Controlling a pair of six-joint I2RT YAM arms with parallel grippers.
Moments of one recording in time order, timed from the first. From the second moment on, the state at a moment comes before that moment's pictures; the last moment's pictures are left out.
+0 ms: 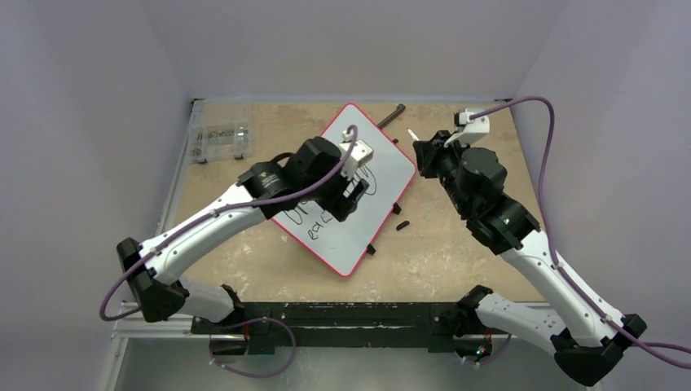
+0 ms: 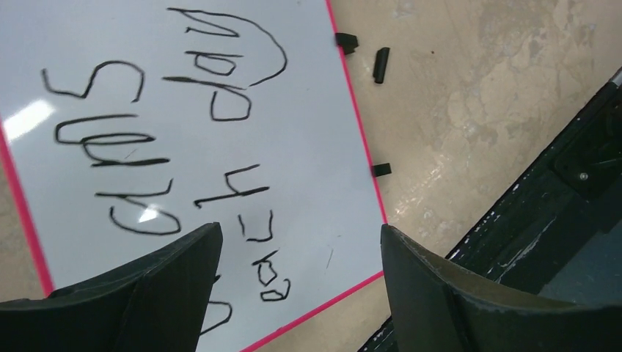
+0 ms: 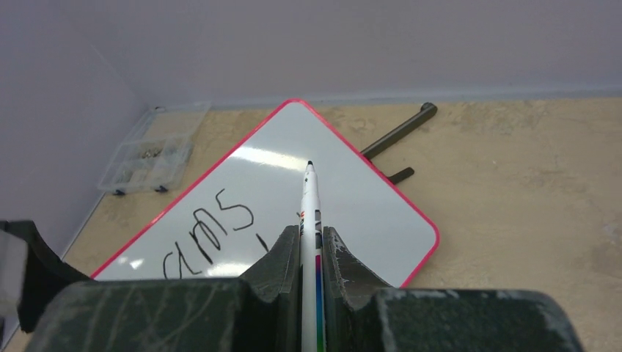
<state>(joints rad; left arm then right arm) -0.86 1.33 1.44 -0.83 -0.05 -0.05 0.65 0.93 1.09 -0.28 0.38 0.33</state>
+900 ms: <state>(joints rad) -1.12 2.03 1.82 -0.72 -0.09 -0.17 0.64 1.07 1.49 -0.30 0.63 0.20</state>
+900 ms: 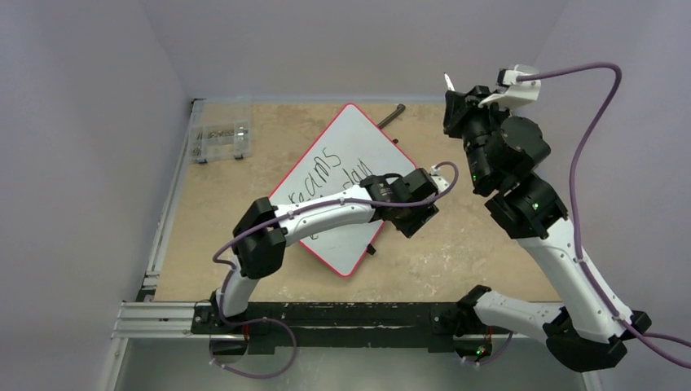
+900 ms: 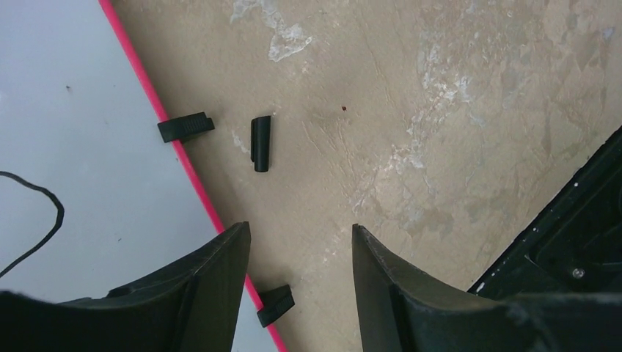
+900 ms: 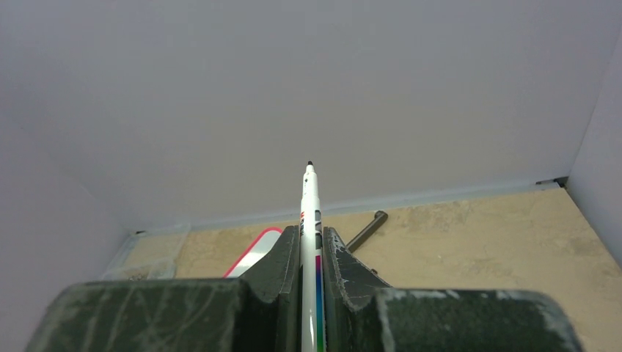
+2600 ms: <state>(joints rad) -1.07 2.44 2.14 -0.85 -0.10 -0.06 0.64 0.92 1.37 -0.27 0.24 0.37</state>
